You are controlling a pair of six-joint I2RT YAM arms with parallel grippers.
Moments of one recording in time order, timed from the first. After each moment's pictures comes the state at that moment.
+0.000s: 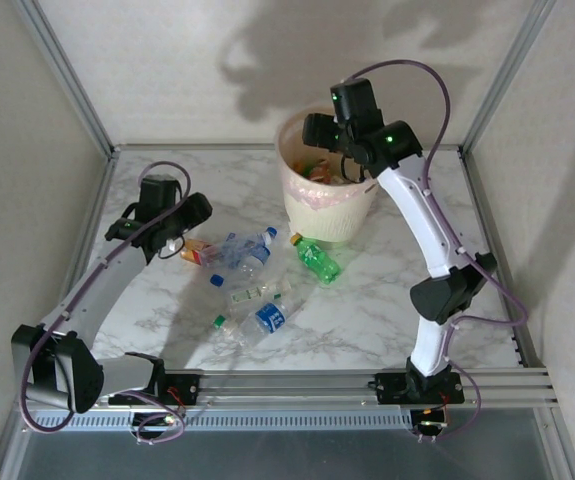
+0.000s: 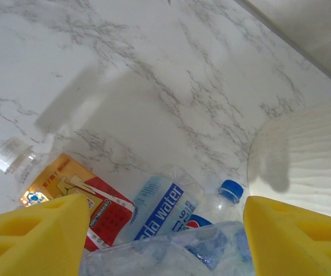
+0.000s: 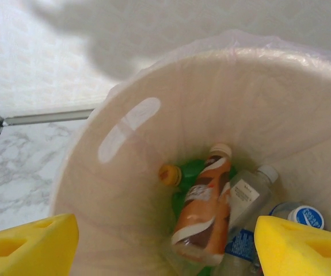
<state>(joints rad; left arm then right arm) -0.19 1.26 1.04 -0.52 -0.01 -0.70 0.57 1.84 2.22 -1.00 0.20 0.45</state>
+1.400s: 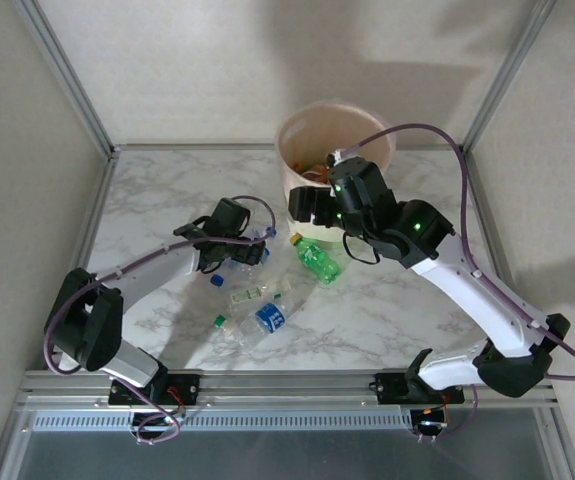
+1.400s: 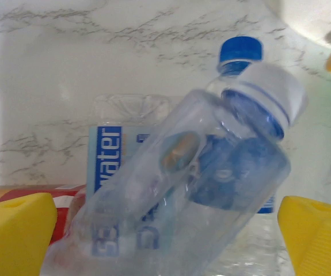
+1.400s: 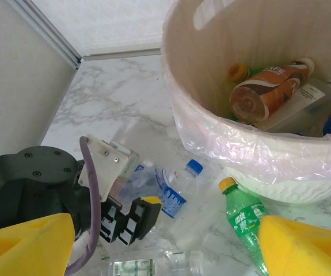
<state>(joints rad) -0.53 1.52 1.01 -0.46 -0.20 -0.16 0.89 1.33 1.64 -0.90 0.27 0.60</state>
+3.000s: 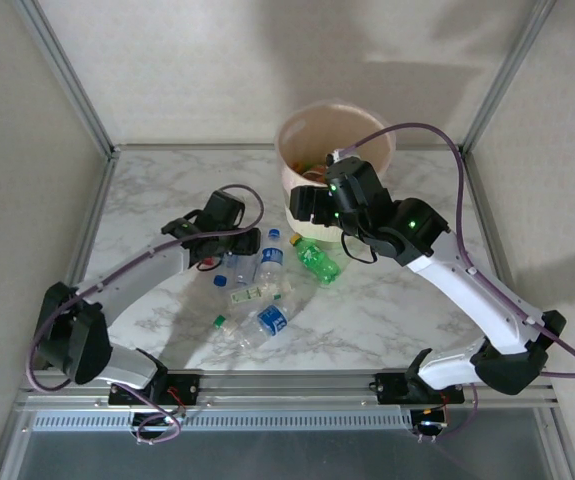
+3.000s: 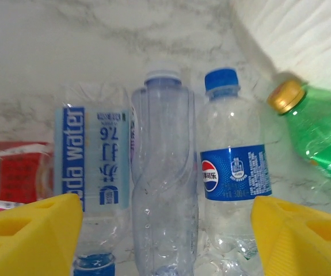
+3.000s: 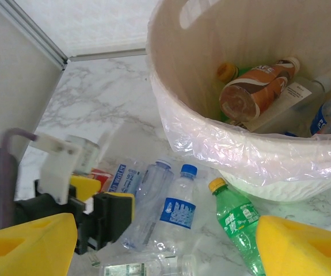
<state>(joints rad) -0.53 1.46 1.08 -0.58 -0.11 -0.43 0.89 1.36 1.65 -0.91 0.30 0.61</state>
